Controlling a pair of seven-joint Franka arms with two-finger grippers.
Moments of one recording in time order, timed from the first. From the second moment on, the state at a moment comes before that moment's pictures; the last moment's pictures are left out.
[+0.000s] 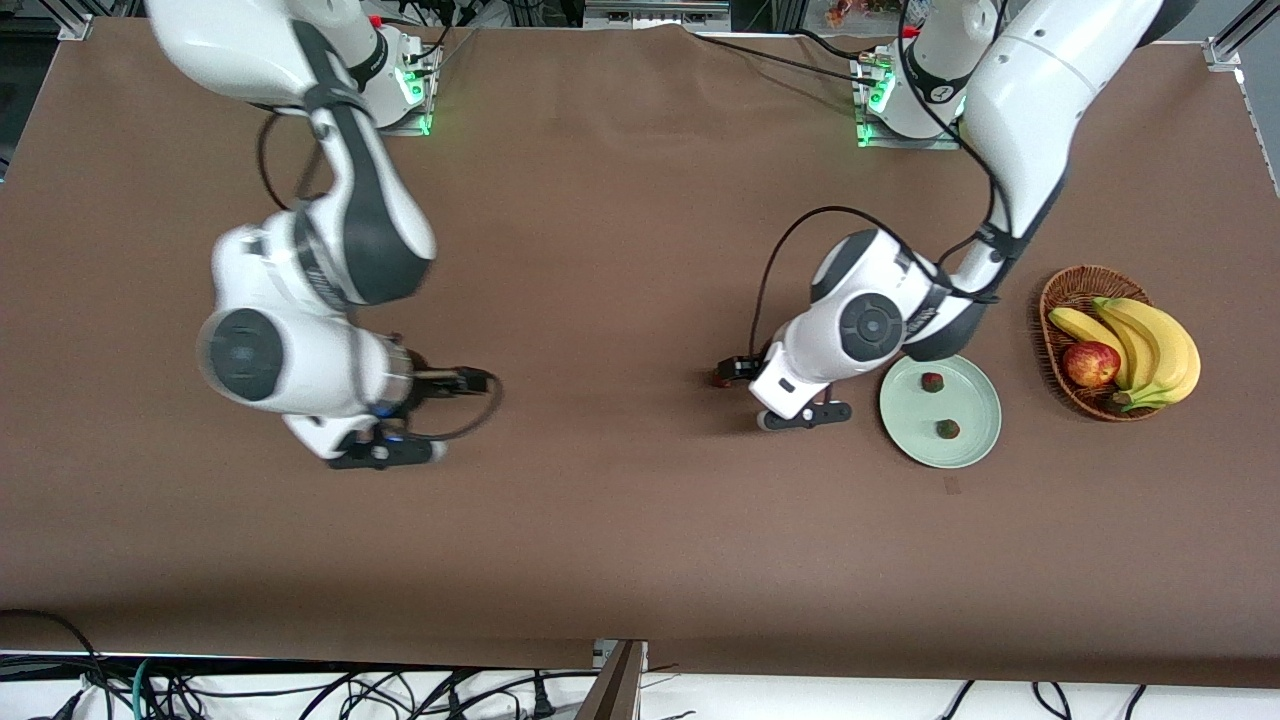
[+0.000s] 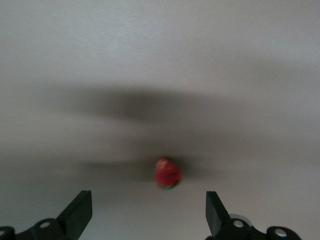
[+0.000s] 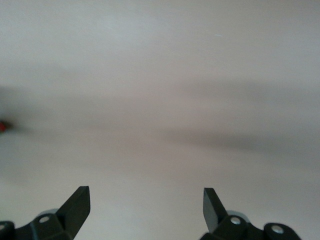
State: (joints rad) left arm -0.01 0.71 -0.55 -1.66 0.11 2.26 -0.74; right arm 0.36 0.64 -0.12 -1.11 0.23 1.57 0.13
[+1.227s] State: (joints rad) left arm -0.07 0.76 -0.50 -1.79 0.11 2.51 -0.78; right arm 0.08 0.09 -0.01 -1.37 -0.01 1.32 0.05
